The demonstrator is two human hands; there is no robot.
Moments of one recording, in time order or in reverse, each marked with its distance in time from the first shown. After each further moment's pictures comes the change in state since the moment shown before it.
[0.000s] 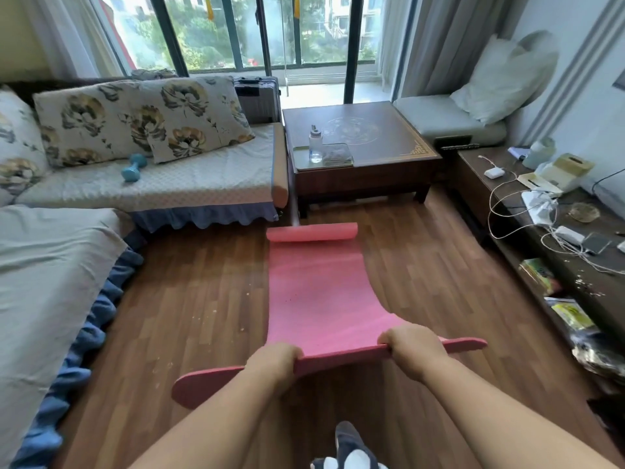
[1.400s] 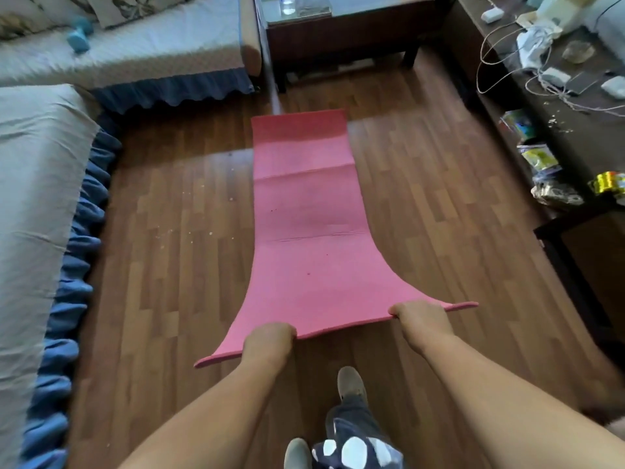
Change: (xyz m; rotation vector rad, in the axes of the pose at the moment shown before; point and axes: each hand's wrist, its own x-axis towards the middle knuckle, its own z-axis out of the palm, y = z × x) left_hand -0.225 0.066 0.302 -0.052 -0.214 -0.260; right_hand -0.310 -0.011 0.244 0.008 -0.172 0.209
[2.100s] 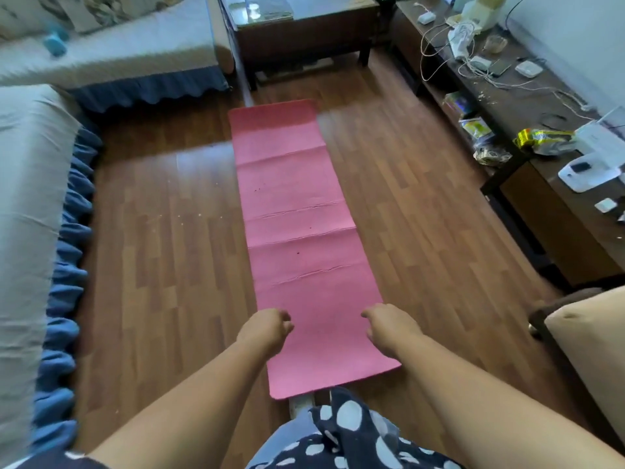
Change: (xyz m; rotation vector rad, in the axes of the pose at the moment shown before) left_hand -0.151 -0.089 0.128 -0.096 0.049 0.194; right_hand -0.228 -0.094 0.114 0.172 -0.106 0.049
